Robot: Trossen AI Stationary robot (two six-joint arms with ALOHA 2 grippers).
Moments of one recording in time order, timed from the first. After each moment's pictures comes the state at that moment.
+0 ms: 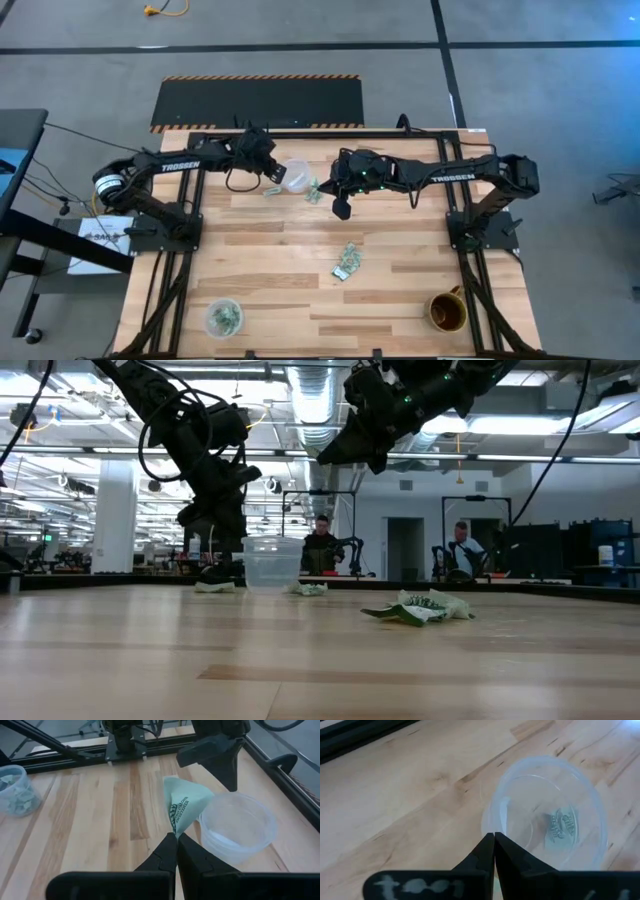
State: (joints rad) left arm 0.60 1.43 0.82 -0.27 0.07 -0.38; right arm -0.16 1.58 1.06 0.01 -0.10 0.00
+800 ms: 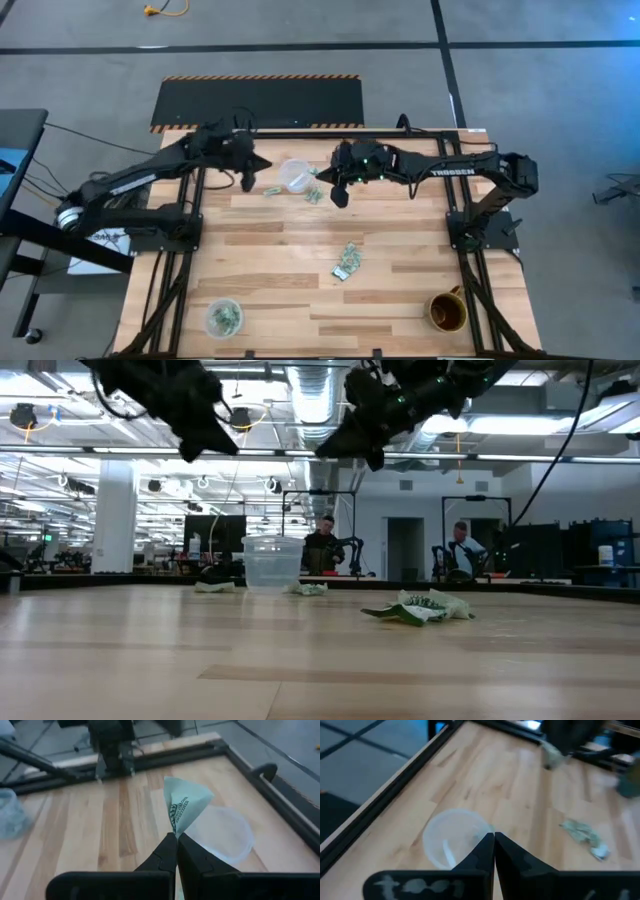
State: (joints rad) left arm 0.62 1.01 0.82 -0.36 0.35 0.01; right arm -0.23 1.58 1.08 0.04 -0.13 0.03
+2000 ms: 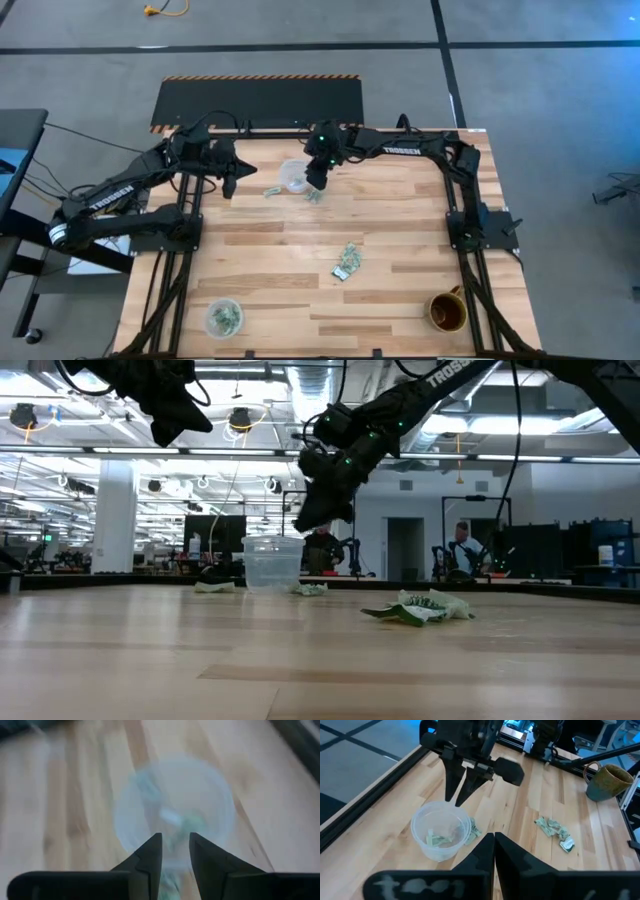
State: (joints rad) left arm 0.62 0.80 0.82 -0.54 0.40 -0.05; right arm -0.38 2.04 1.58 -0.39 -0.27 -0.01
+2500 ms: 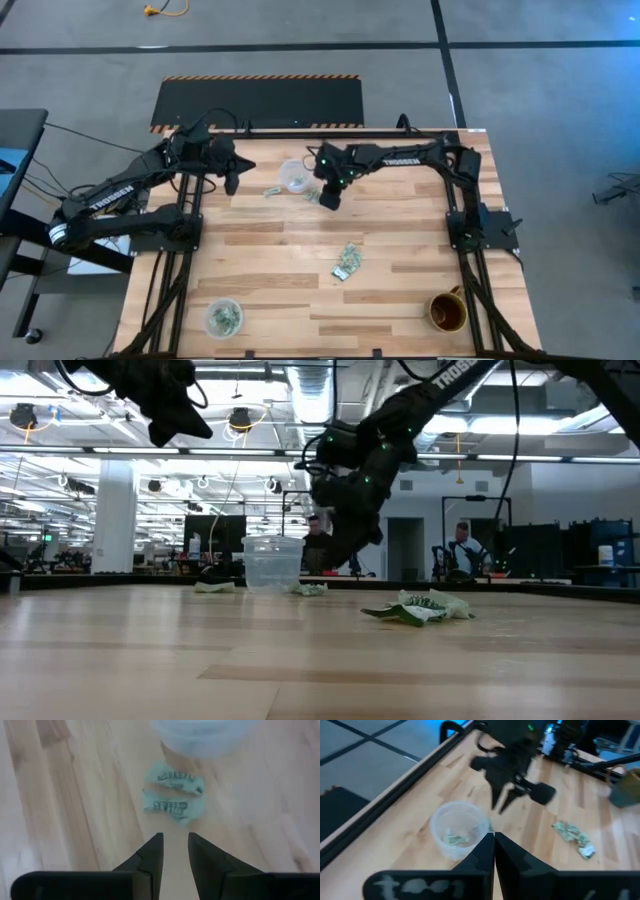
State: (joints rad) left arm 0.62 0.80 0.82 -0.53 0.30 -0.06; right arm -0.31 2.02 1.45 -0.58 -0.20 0.00
